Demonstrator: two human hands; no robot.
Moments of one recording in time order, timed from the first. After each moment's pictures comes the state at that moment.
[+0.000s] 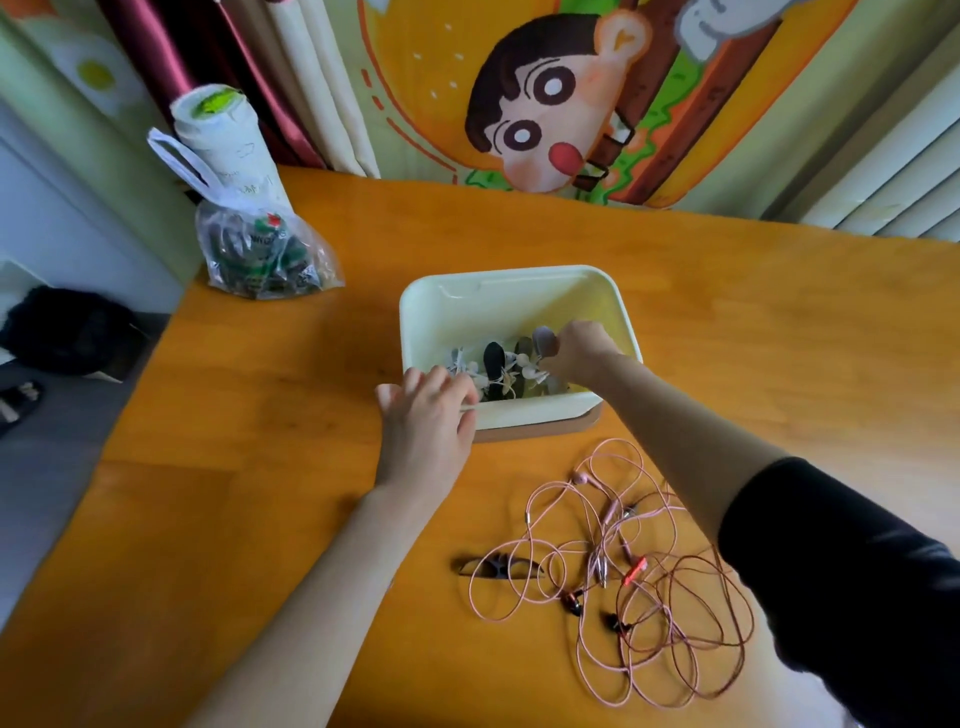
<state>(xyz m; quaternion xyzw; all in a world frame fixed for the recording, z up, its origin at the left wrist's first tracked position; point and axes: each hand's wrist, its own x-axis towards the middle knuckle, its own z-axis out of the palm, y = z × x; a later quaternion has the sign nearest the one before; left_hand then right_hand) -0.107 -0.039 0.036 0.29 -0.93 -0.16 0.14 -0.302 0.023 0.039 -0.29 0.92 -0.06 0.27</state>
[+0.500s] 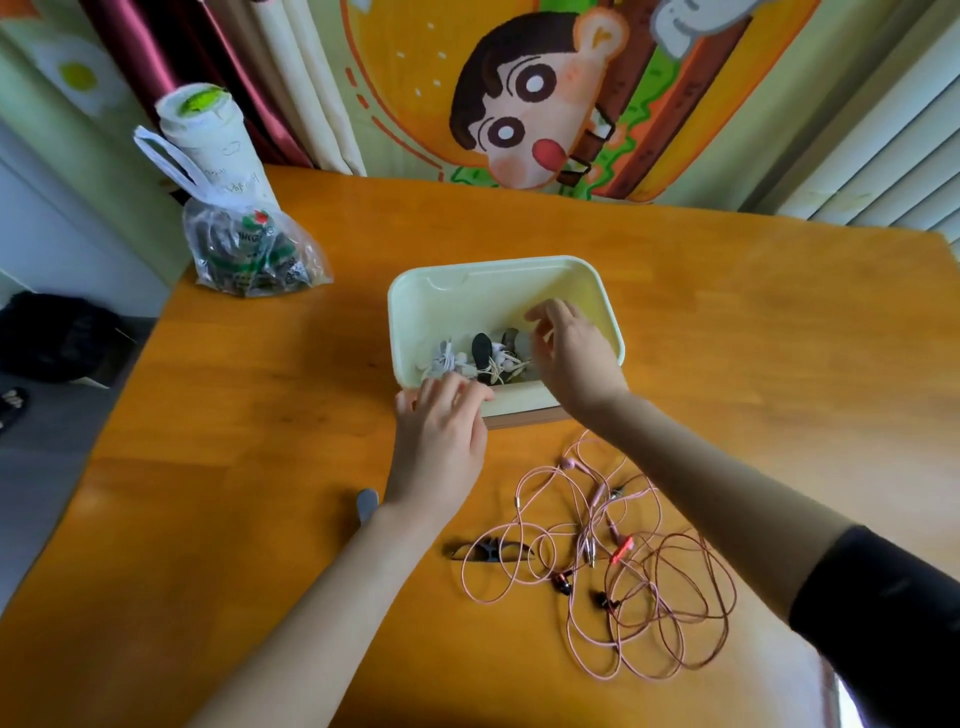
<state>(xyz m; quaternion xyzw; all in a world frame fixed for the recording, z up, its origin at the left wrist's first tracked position) -0.099 -0.011 0.032 0.22 -0.94 -0.17 0.21 -0.264 0.056 0.048 -0.40 0.87 -0.29 0.05</state>
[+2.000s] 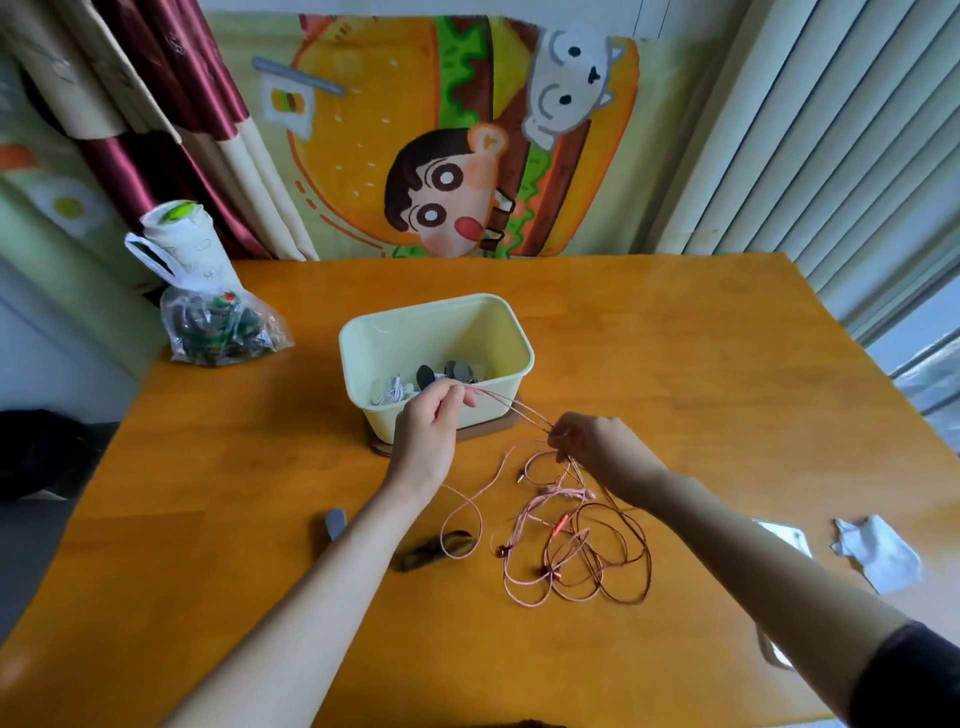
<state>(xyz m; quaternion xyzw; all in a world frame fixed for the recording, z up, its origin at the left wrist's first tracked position) -0.101 0.041 0.085 0.23 -0.78 -0.54 0.21 -0.221 0.213 0.074 -0.36 0.89 -0.22 0.19</state>
